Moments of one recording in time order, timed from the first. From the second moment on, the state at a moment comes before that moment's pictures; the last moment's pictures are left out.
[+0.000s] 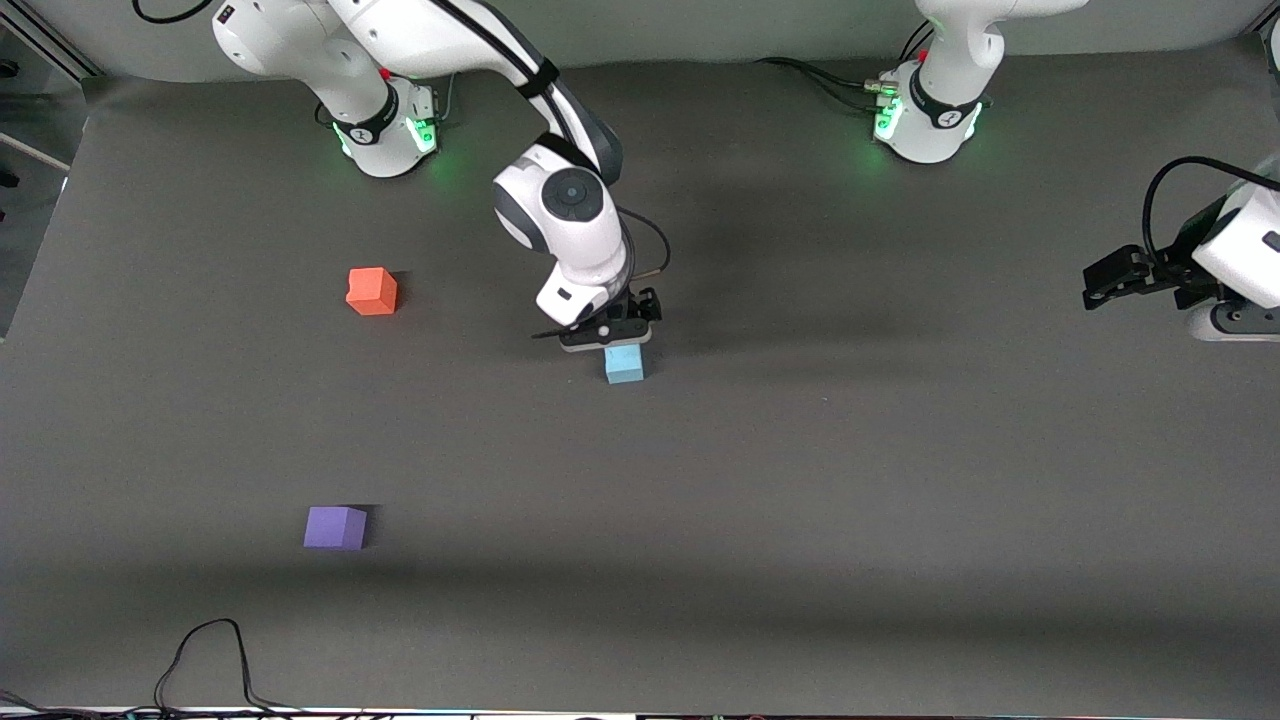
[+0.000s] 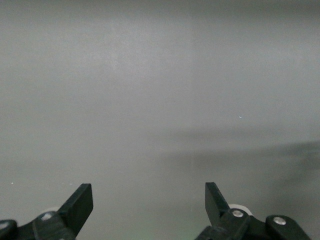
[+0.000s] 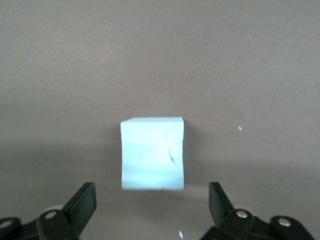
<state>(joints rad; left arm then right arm) 0.03 0.01 -0.05 -1.65 0.01 1.63 -0.01 0.86 0.51 -0.07 -1.92 0.01 2.53 0.72</state>
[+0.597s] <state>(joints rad) 0.02 0.03 -0.05 -1.63 0.01 1.63 0.01 0.85 0.62 -0.07 -1.91 0.03 2.64 0.72</state>
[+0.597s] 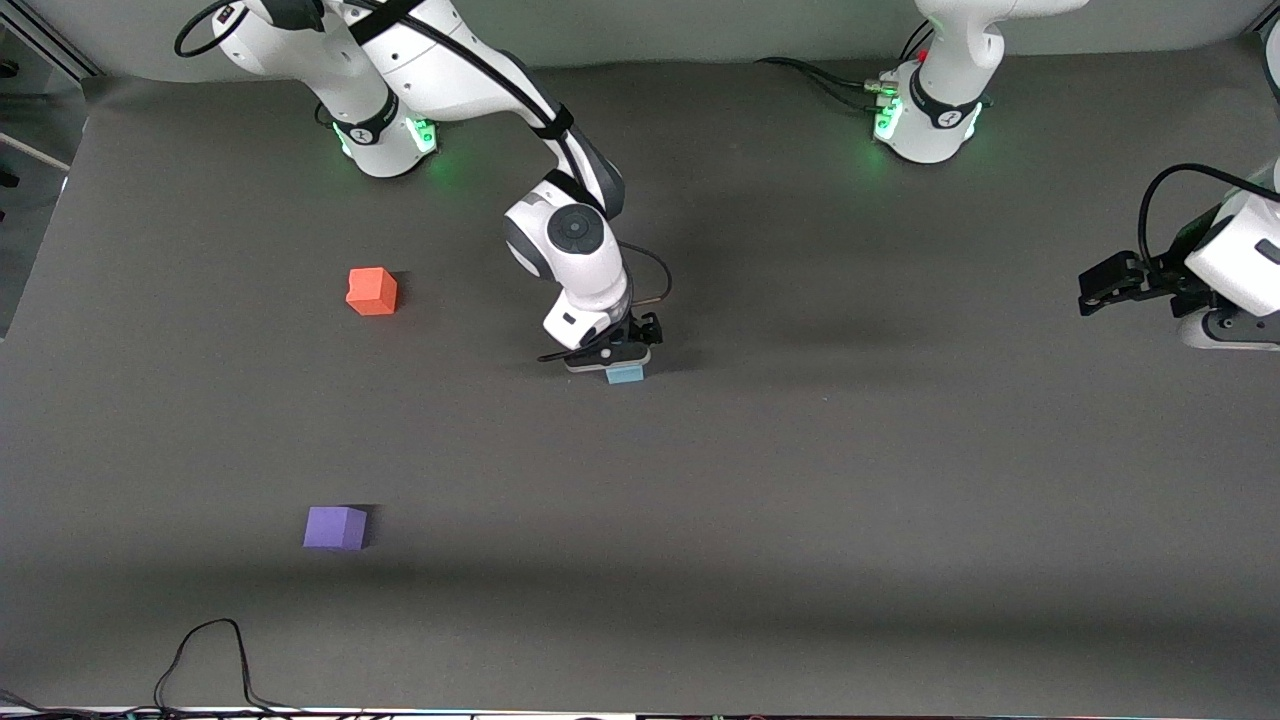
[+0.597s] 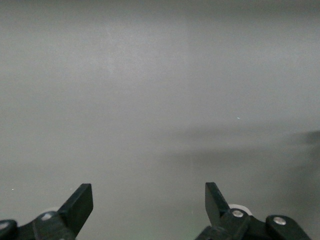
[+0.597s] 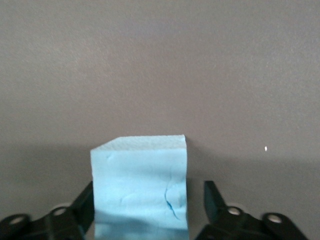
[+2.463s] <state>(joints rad) 0.02 0.03 -0.06 -1.63 0.01 1.62 0.04 0.46 0.19 -0.55 -1.33 0.14 1.48 -0.10</state>
